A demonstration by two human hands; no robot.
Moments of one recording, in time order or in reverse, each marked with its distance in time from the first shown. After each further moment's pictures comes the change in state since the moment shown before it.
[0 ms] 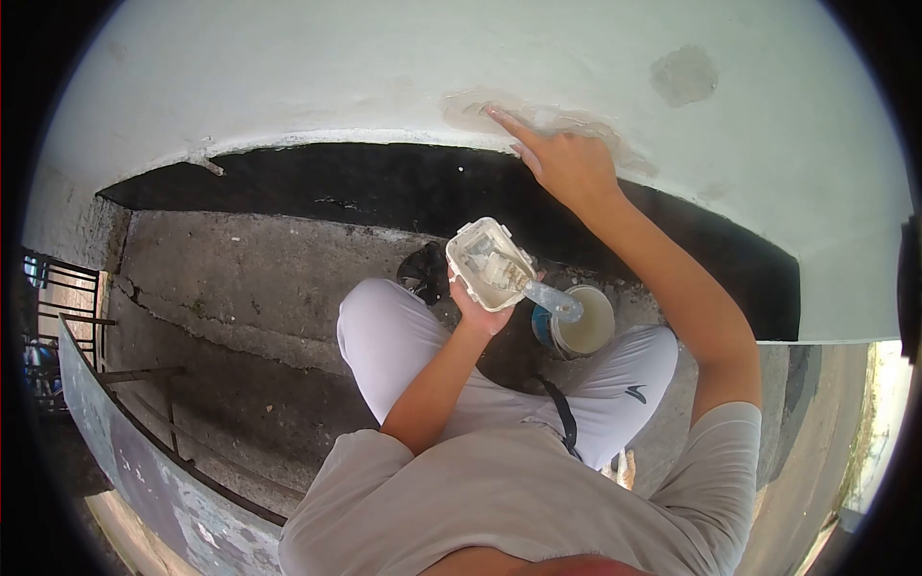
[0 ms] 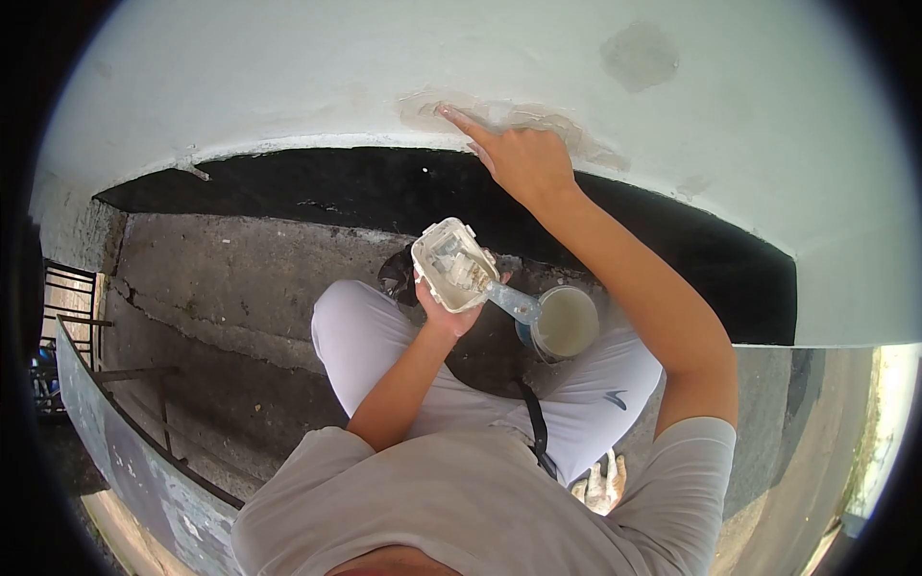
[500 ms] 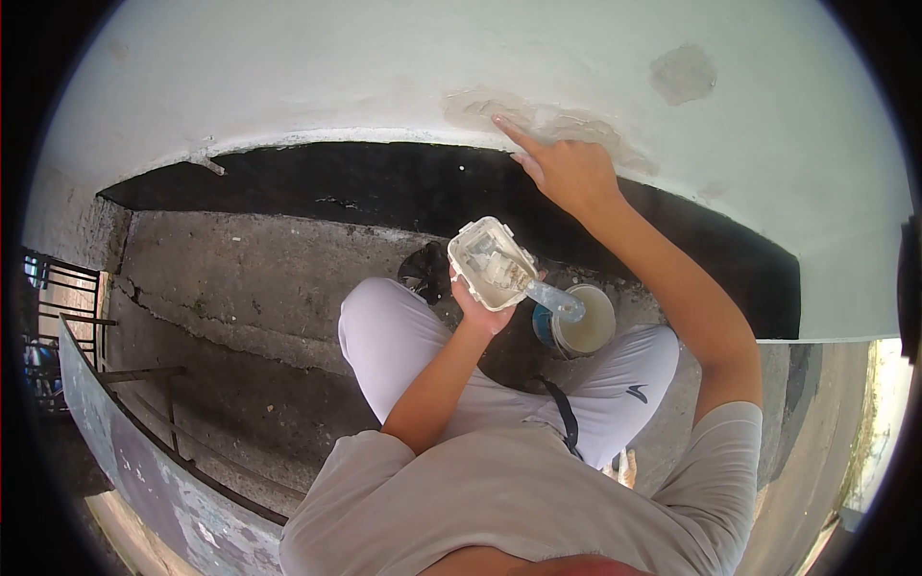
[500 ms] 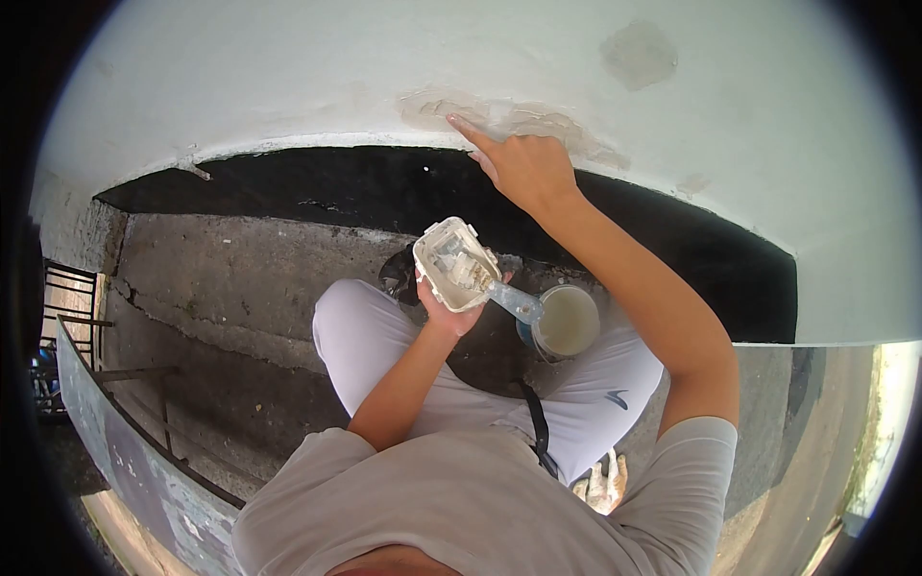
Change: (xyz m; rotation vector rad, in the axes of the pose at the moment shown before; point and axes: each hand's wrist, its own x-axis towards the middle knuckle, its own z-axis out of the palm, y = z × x) left_hand -0.002 0.001 0.002 -0.001 0.031 -0.003; right_hand -0.004 -0.001 0.005 0.041 -0.032 -0.010
